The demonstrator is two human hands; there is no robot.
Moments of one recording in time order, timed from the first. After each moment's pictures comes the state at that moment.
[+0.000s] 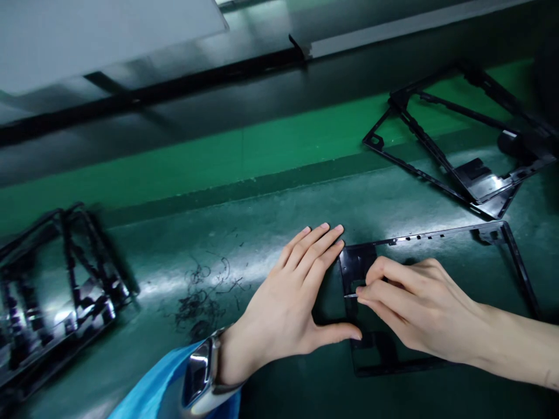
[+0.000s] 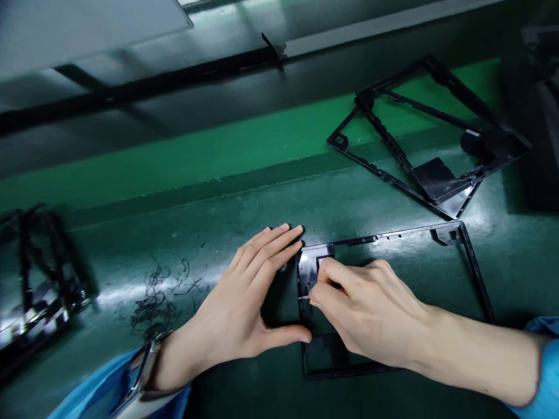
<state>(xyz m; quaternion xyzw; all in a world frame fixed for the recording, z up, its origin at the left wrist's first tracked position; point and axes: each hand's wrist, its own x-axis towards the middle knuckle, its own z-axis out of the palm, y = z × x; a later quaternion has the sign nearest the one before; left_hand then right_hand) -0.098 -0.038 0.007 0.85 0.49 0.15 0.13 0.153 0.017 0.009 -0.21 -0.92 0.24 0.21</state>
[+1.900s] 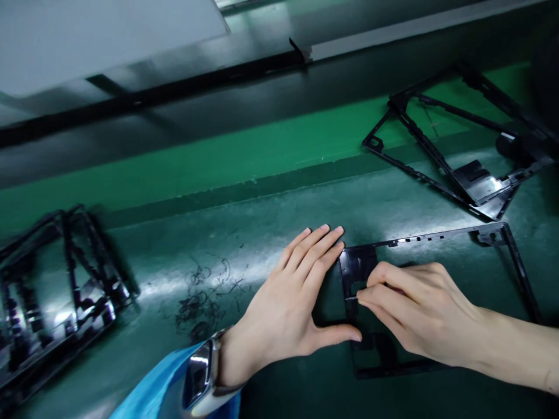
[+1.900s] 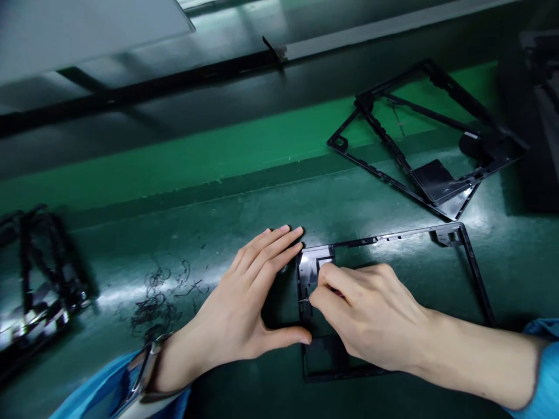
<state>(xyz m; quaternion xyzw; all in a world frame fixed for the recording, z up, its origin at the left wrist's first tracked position) -0.098 -0.039 0.007 0.85 0.48 0.16 0.12 0.155 0.015 0.007 -0.20 -0.93 0.23 0.23</state>
